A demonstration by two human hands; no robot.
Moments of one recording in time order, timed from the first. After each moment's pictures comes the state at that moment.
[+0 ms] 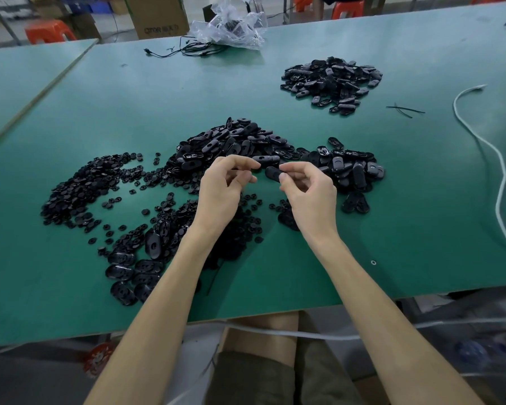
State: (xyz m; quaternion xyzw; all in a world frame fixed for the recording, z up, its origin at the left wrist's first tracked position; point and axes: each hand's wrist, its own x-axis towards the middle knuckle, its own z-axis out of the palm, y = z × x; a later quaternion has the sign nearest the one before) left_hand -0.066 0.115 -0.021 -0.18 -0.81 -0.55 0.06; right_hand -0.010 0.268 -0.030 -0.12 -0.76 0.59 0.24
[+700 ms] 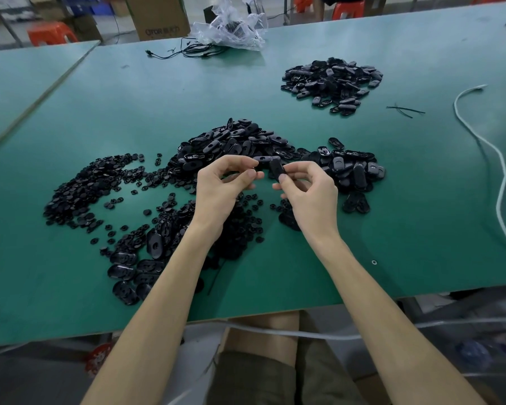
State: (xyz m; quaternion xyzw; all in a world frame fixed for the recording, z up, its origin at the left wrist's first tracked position) left_hand -0.066 0.114 -0.025 -0.14 -0.69 -0.71 0.01; right_hand -0.008 0.267 -0.029 -0.11 -0.73 0.63 0.23
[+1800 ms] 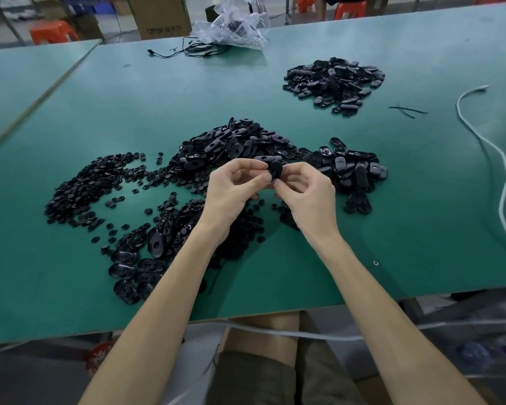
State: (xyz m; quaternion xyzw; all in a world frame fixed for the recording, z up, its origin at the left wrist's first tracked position) left_hand -0.060 0.121 -0.021 -0.12 -0.70 -0.70 -0.05; right_hand -0.012 0.270 -0.033 -0.07 -0.75 0.62 0.20
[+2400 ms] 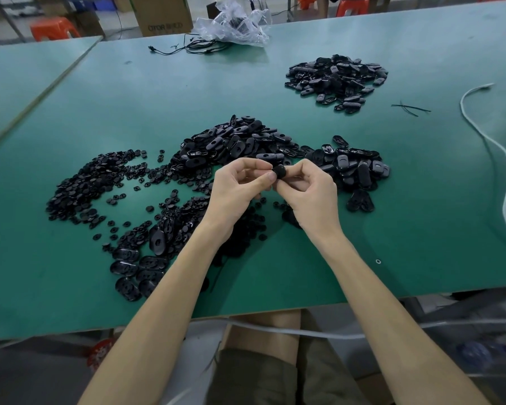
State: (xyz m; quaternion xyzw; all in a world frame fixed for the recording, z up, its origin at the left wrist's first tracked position) left_hand -0.062 0.123 -0.027 -0.13 -0.71 -0.69 -0.06; right_hand -0.013 0.271 -0.037 -0.06 -0.75 0.62 0.20
